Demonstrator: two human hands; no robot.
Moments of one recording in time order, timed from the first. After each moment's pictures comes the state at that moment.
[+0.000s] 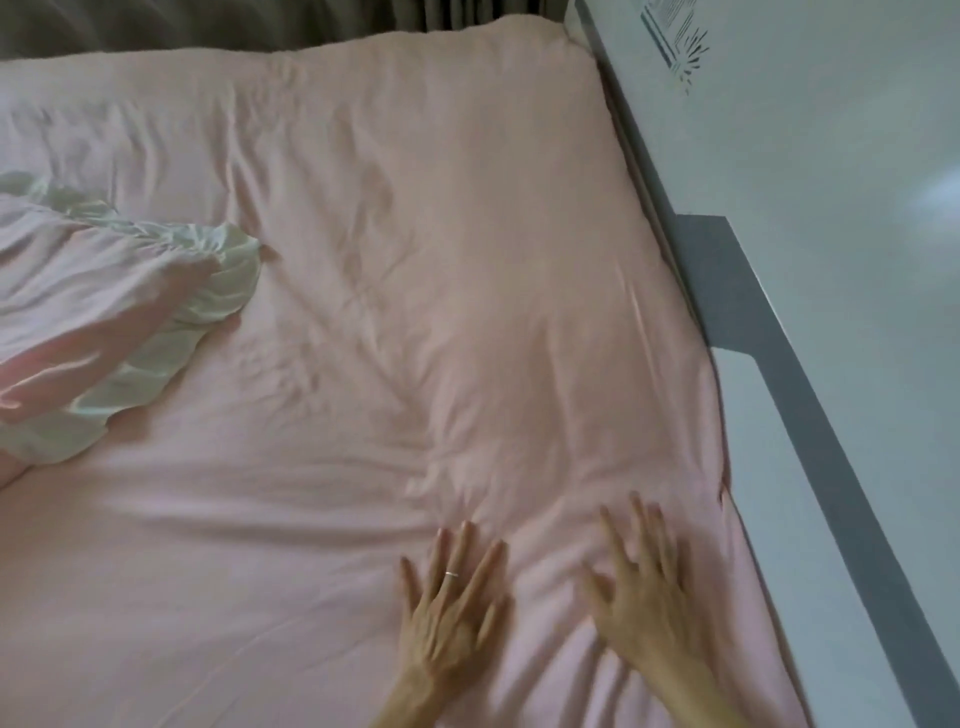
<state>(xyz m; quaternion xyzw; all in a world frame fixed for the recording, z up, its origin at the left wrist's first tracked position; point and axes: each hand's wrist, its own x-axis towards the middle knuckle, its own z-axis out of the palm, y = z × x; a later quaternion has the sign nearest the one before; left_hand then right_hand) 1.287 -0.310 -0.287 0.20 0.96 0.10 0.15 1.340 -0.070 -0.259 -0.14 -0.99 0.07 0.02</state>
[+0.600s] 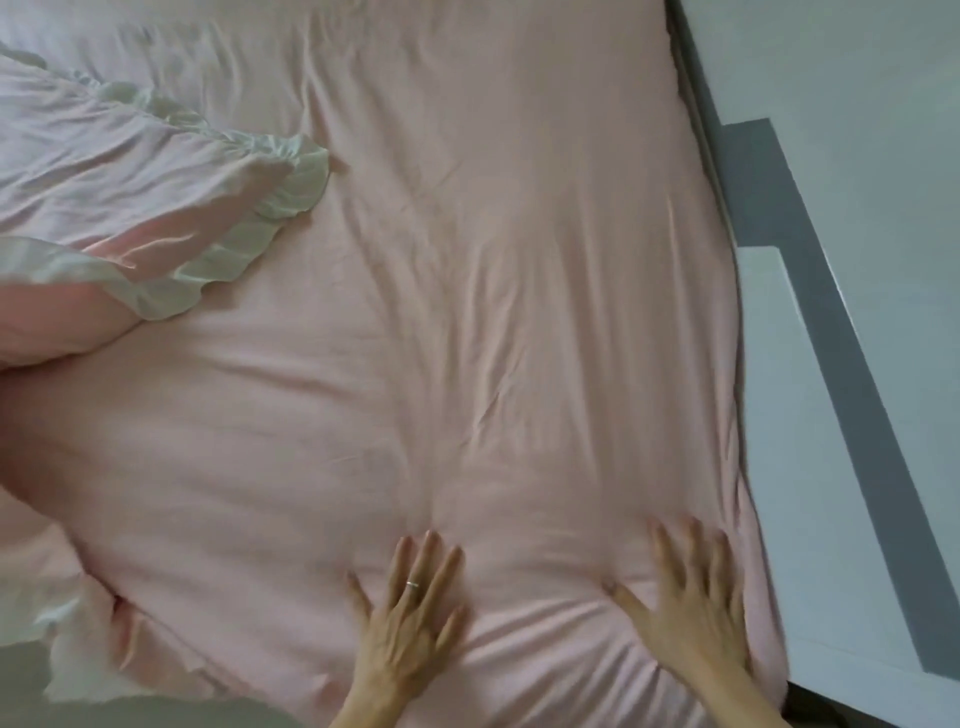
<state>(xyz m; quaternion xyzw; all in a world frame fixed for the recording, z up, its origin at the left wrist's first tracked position) 1.462 -0.412 -0.286 0.13 0.97 0.02 0.20 1.503 -0.082 -0.273 -0.22 -0.95 0.04 -0.22</state>
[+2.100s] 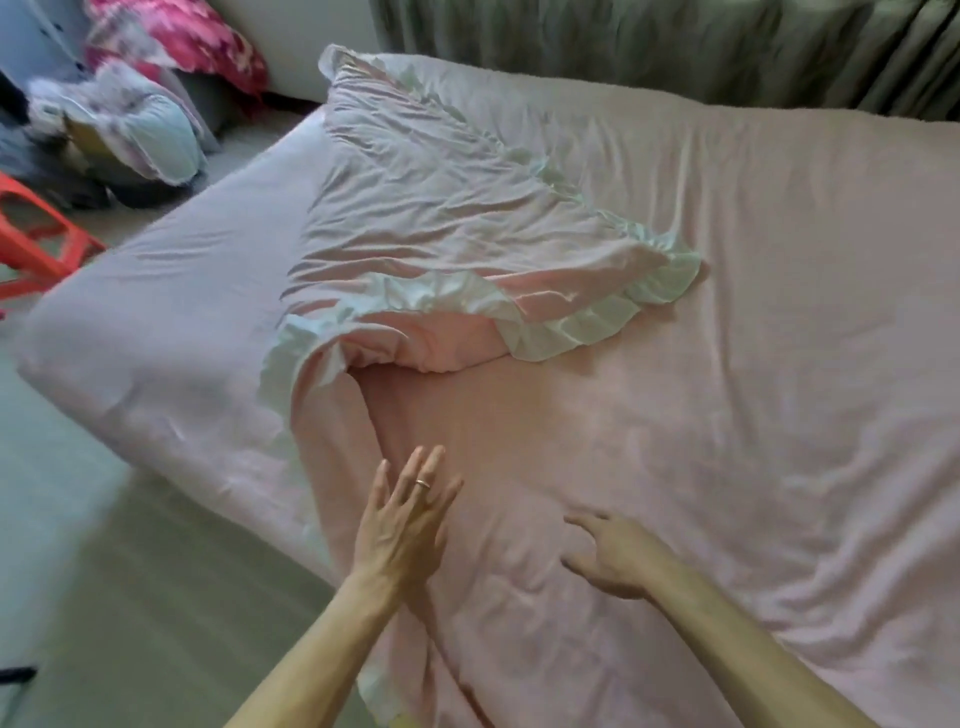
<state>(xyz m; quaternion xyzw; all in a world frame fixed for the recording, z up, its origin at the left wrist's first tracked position) 1.330 -0.815 -0.186 0.03 1.00 -0.03 0.01 1.246 -0.551 -0.183 0.19 -0.90 0.05 -0.37</state>
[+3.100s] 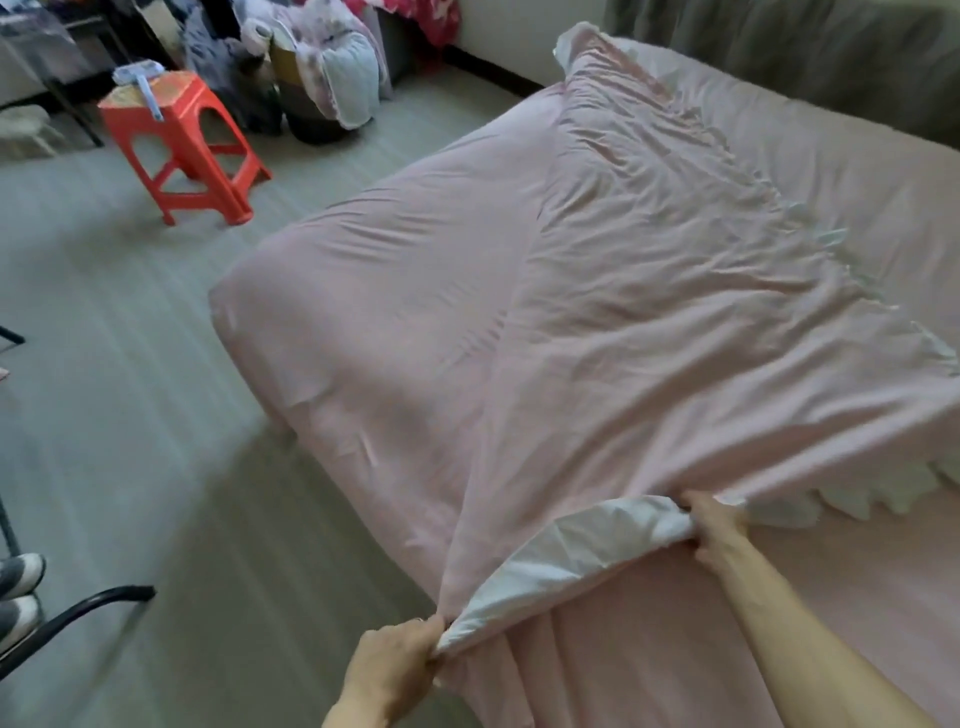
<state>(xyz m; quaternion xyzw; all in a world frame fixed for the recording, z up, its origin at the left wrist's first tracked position) 1.425 -1.111 -0.237 -0.20 0.94 0.16 0.24 1.114 -0.894 -0.228 -0.34 -0.73 0.56 -0.20</state>
